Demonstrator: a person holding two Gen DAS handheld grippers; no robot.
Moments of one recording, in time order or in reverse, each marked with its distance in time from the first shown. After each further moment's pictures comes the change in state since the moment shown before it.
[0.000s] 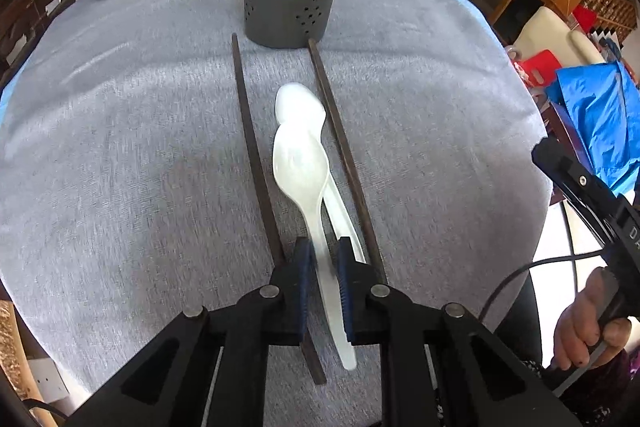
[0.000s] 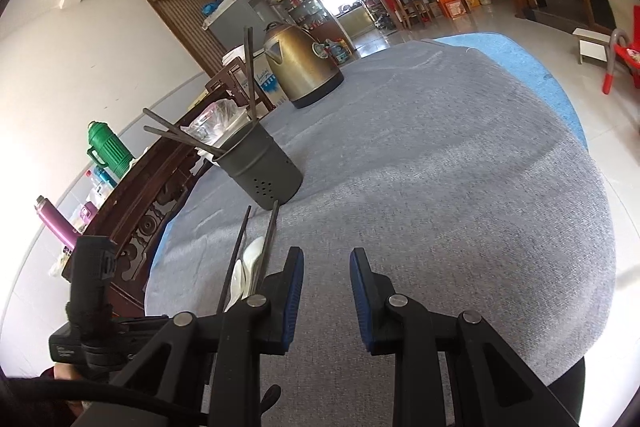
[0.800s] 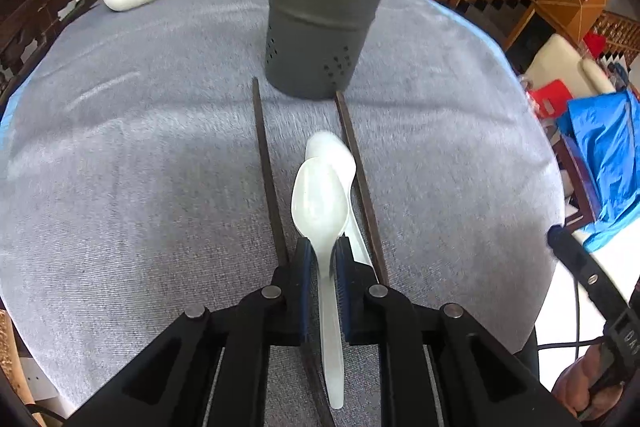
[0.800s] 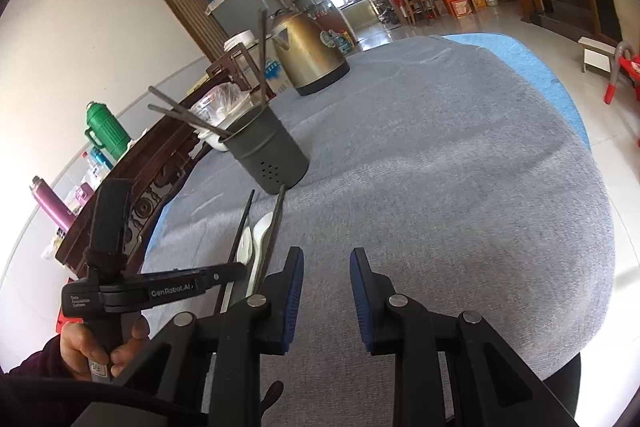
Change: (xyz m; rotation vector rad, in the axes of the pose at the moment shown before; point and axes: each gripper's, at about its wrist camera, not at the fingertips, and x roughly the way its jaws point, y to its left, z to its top) left arm 0.001 0.014 0.027 -0.063 -0.096 0.011; right arm 0.003 0.018 -0.006 -0.057 0.045 -0.022
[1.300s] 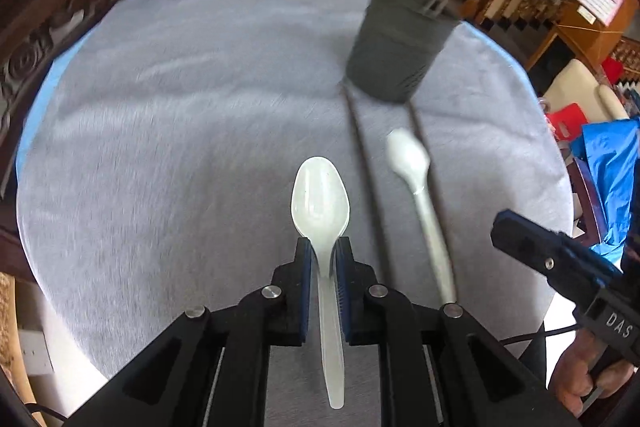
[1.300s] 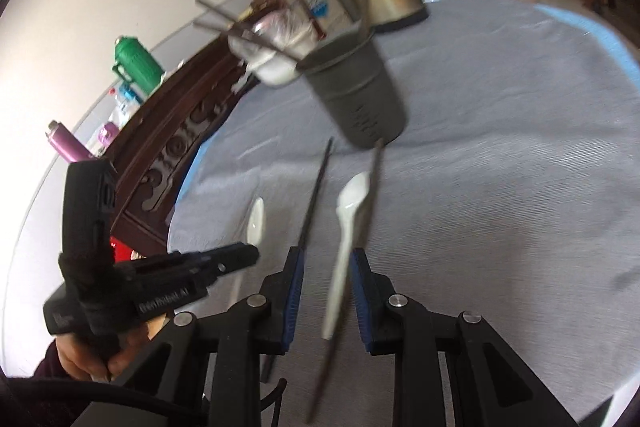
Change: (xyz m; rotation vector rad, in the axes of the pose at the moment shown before) left arm -0.027 0.058 -0.024 -0.091 -0.001 0.048; right arm 0.077 0.072 0.008 -0.109 0.245 0.132
